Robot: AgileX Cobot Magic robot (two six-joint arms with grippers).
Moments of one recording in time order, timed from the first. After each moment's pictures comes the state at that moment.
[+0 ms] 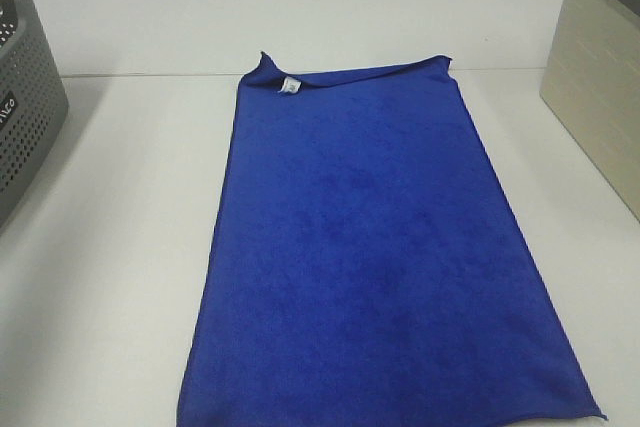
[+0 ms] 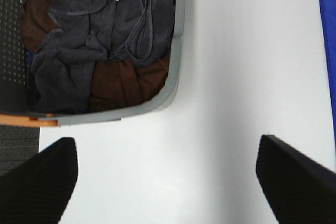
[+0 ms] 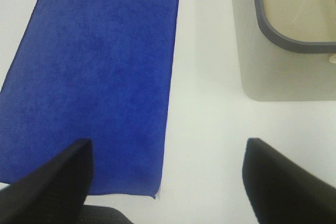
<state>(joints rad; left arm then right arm) 0.03 1.04 -1.19 0.07 1.22 0.02 0.06 0.62 -1.05 0.06 1.22 -0.01</state>
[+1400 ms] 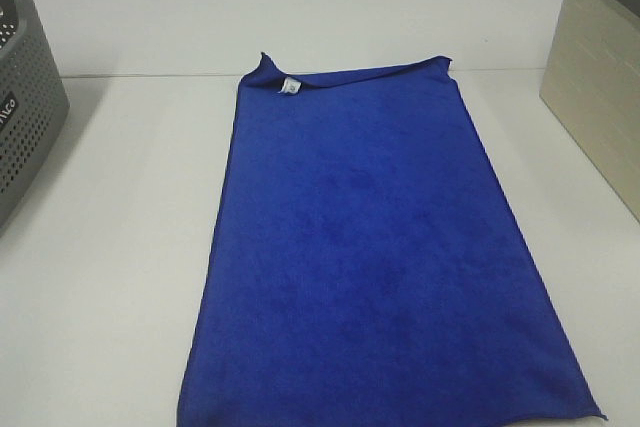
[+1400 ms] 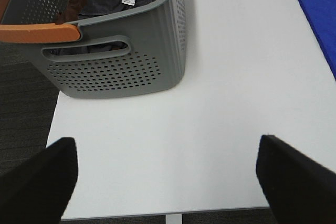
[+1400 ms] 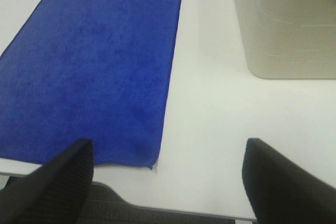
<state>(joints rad) -0.01 0.05 -0.61 0.10 1.22 0.06 0.06 0.00 -0.62 0.06 1.22 -0.04</state>
